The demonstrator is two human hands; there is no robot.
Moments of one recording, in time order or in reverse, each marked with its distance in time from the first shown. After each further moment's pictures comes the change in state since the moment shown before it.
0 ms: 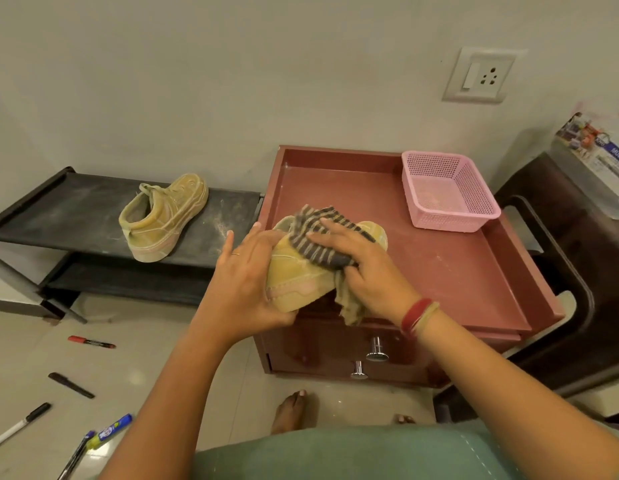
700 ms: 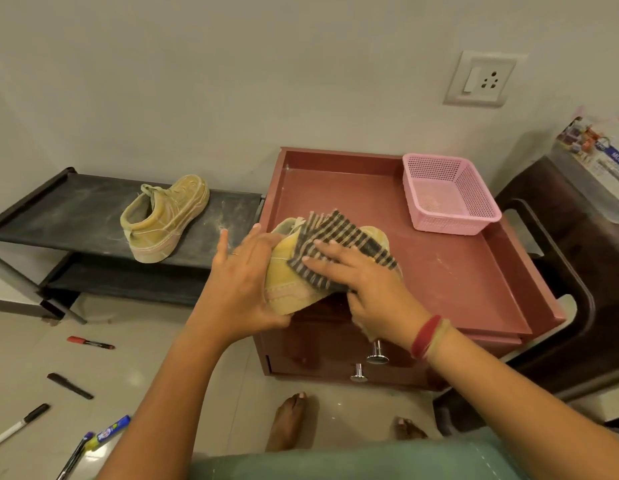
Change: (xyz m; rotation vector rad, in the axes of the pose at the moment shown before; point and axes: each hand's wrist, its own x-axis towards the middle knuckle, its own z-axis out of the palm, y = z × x) left_hand -0.001 -0.005 -0.005 0.074 -0.013 0.033; right_hand -0.017 -0.002 0.005 -0.213 -0.107 -0.117
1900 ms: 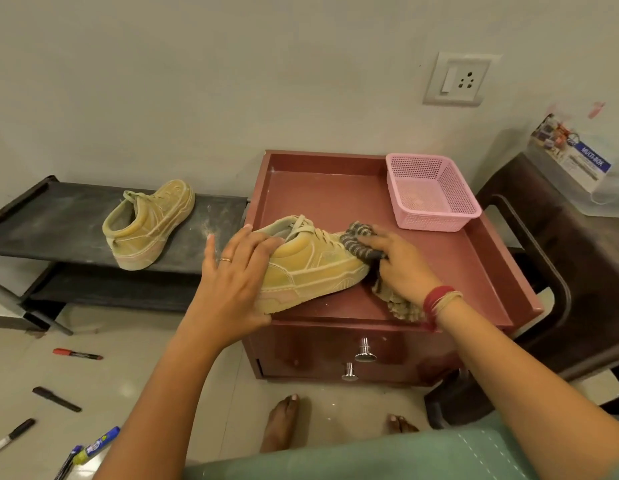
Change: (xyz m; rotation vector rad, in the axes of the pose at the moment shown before) left_hand 0.004 0.008 0.005 0.237 -0.031 0.038; right_hand 0.002 0.062 -0.028 -0.035 0.086 0.471
